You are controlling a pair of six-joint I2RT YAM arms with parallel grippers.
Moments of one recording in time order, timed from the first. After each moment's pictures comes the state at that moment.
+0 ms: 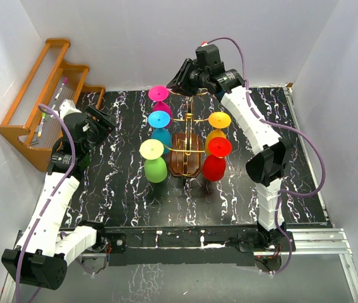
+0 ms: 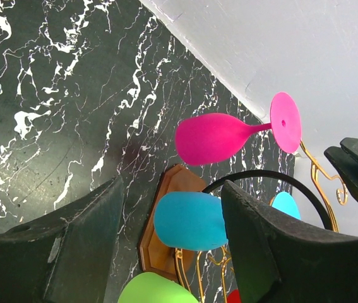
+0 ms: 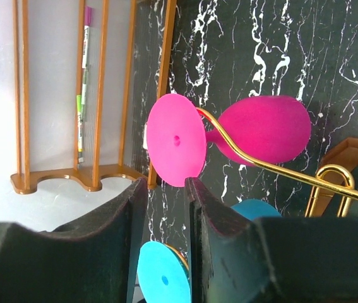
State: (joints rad) left arm -0.17 0.98 1.03 -0.44 -0.14 -0.85; right arm 0.48 2.08 2.34 -0.76 -0.26 0.88
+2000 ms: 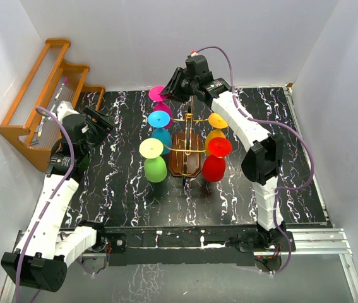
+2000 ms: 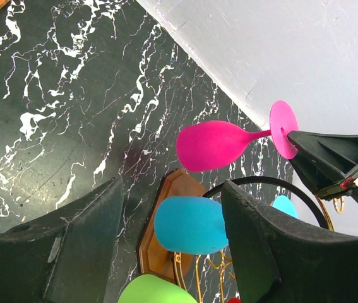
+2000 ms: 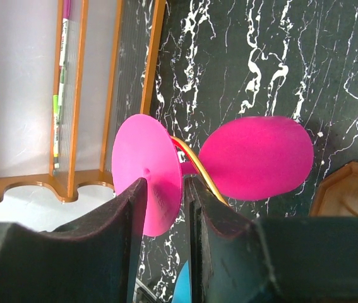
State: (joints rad) left arm -0.17 0.96 1.03 -0.45 -0.17 -0.87; right arm 0.51 2.13 2.21 -0.58 -0.24 0.84
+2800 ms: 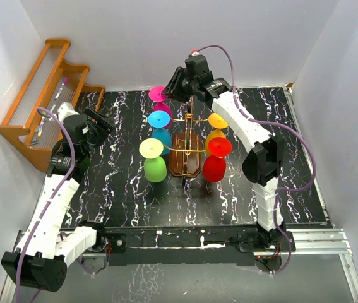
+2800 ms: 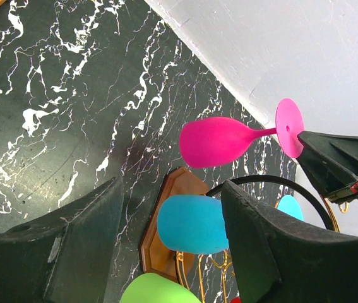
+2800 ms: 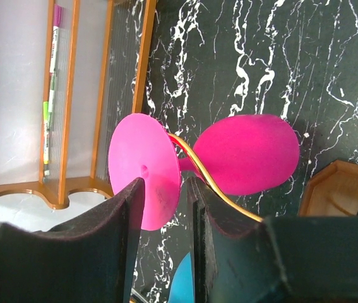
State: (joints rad) left arm -0.17 0.96 1.02 -0.45 -0.17 -0.88; right arm 0.52 2.12 2.22 -0.60 -0.18 0.82
